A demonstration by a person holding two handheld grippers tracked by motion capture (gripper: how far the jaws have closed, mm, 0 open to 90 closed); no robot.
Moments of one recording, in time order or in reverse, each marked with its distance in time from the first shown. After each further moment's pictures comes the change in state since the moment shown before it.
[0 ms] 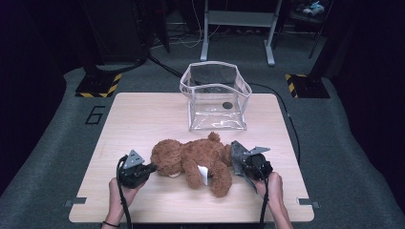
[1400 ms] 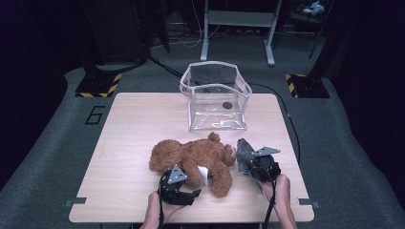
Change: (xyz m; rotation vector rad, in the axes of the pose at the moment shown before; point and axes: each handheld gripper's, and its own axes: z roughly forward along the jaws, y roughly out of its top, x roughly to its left) left arm -0.109 0.010 0.055 0.050 -0.179 0.015; right arm -0.003 -0.003 -0.032 -0.052 -0.037 0.044
